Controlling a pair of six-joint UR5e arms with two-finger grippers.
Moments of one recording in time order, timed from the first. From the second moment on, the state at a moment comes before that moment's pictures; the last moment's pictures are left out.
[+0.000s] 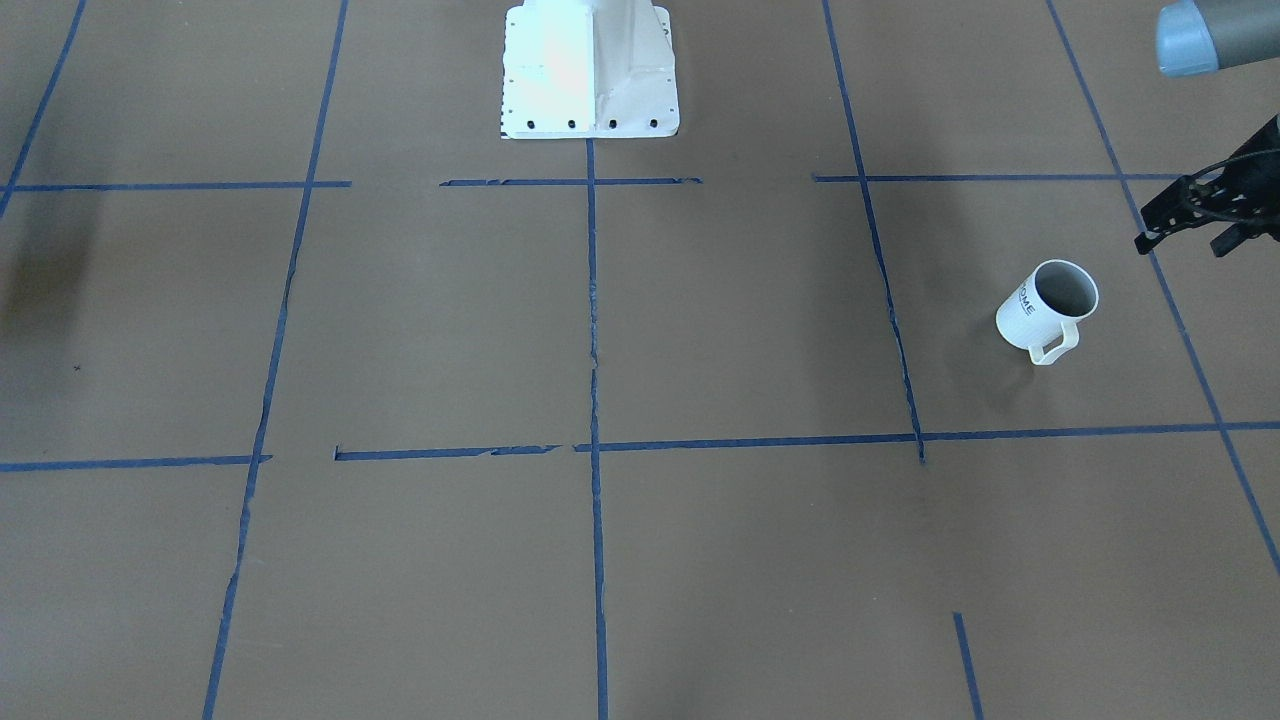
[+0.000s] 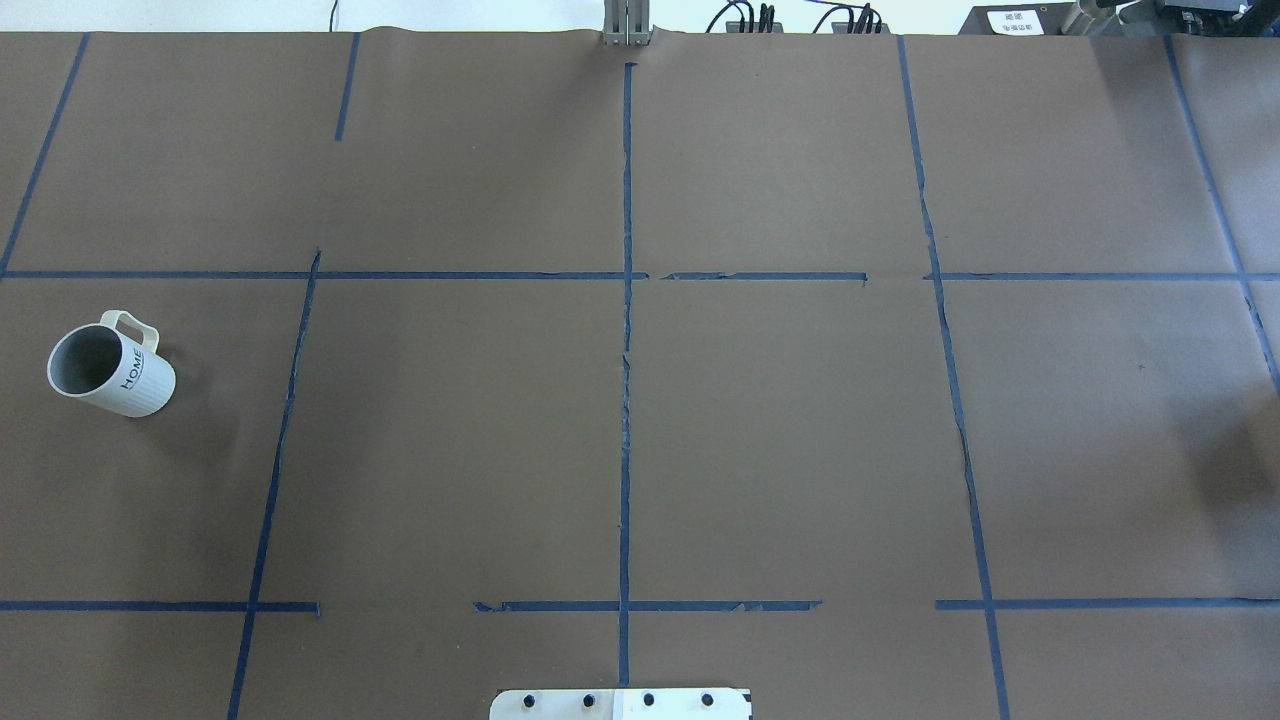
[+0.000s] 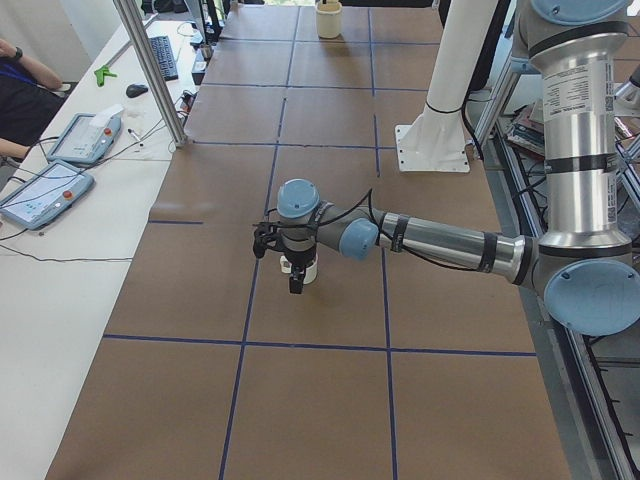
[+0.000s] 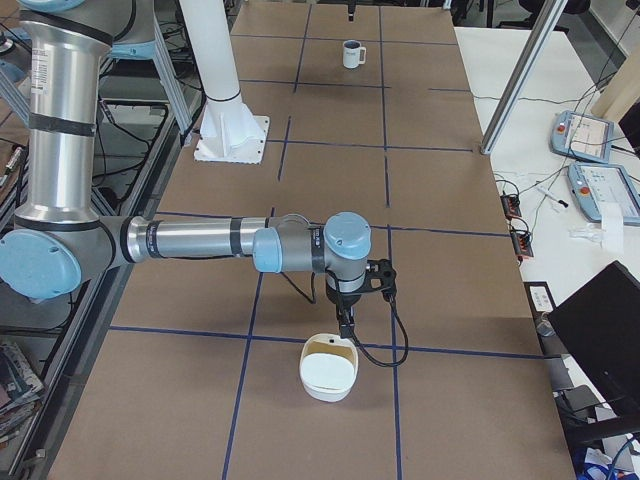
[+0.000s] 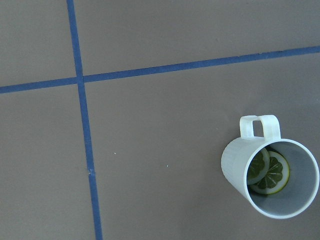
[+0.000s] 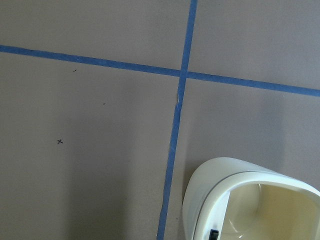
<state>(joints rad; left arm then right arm) -1.17 -1.41 -1.85 -1.93 -2.24 -0.58 1.53 -1.71 1.78 -1.57 2.30 -0.05</state>
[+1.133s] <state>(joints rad) -1.01 -1.48 -1.73 -2.08 -2.20 -0.78 1.53 -1.71 1.78 -1.57 2.30 -0.05</state>
